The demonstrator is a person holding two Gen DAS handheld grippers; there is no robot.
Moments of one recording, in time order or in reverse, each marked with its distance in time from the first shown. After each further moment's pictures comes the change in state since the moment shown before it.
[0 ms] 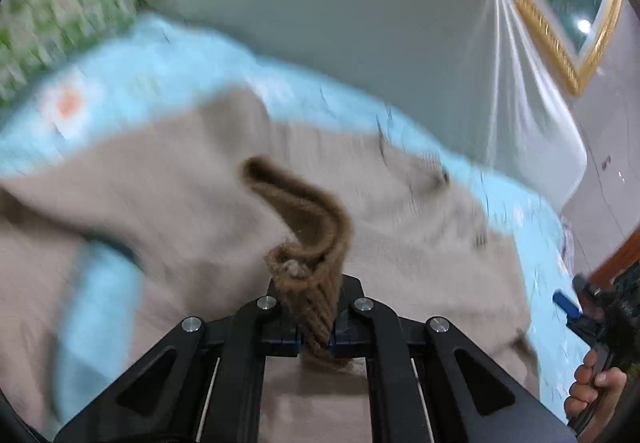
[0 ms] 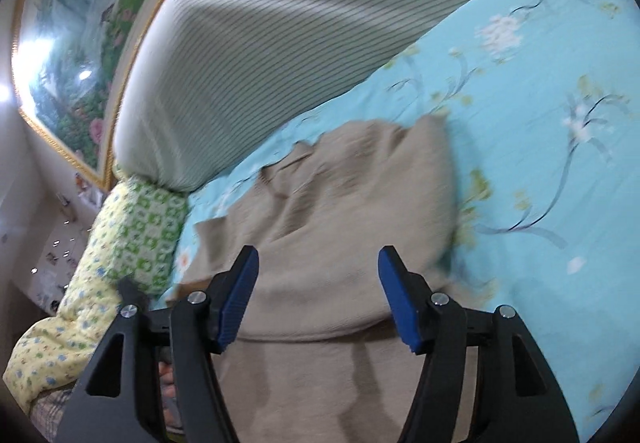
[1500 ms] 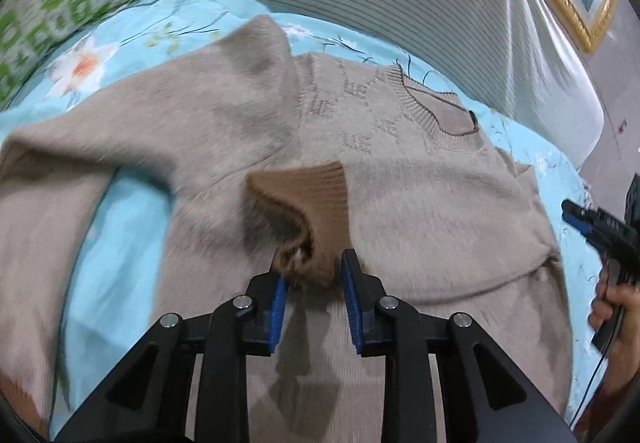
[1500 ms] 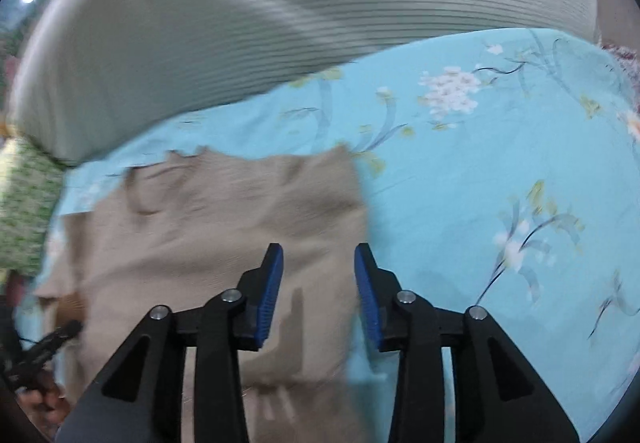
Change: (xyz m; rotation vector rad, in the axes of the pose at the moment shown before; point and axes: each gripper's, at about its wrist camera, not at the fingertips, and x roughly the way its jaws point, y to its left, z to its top) left arm 0.000 0.003 -0.050 0.046 0.161 0.052; right arm 0.026 0.002 0.033 -0.194 0.061 -0.299
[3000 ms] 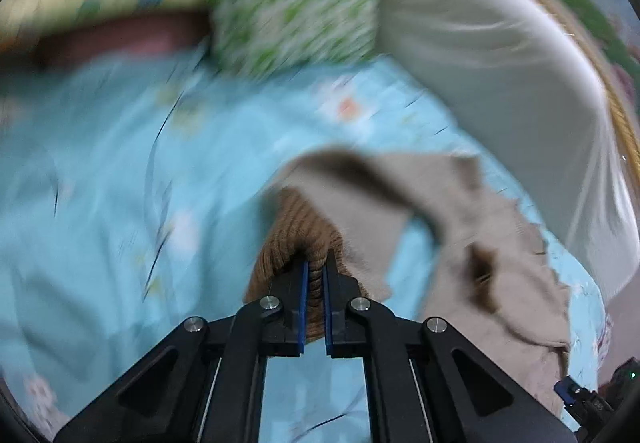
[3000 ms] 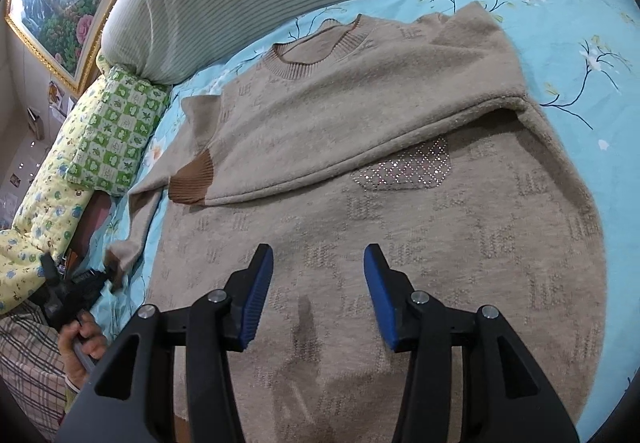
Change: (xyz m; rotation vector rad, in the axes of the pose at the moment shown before) left arm -0.161 0.147 -0.041 -0.339 -0.282 0.232; right arm -0.032 0.096 -0.133 0.015 0.159 0.228
